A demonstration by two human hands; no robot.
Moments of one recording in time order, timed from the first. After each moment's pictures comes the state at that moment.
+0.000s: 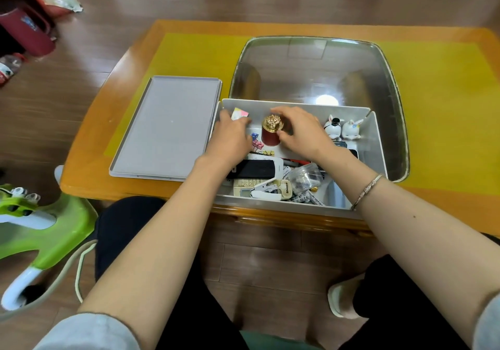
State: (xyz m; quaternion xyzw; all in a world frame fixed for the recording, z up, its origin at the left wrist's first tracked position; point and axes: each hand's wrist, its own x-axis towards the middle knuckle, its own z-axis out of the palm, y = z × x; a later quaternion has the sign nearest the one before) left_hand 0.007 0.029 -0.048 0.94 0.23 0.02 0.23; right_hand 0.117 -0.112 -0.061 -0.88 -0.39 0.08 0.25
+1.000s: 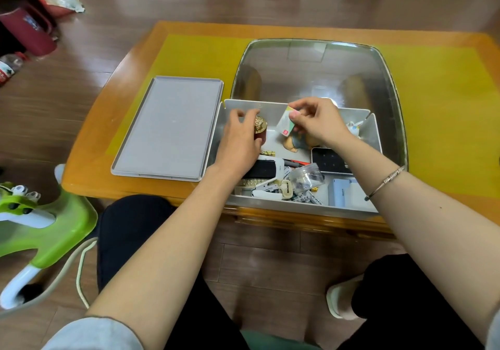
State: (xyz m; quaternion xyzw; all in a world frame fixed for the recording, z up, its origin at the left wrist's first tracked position) left_hand -0.003 0.008 -0.050 0.94 0.20 0.12 0.26; right_hand 0.135 -0.120 -0.046 -0.82 -0.25 0.15 0.49
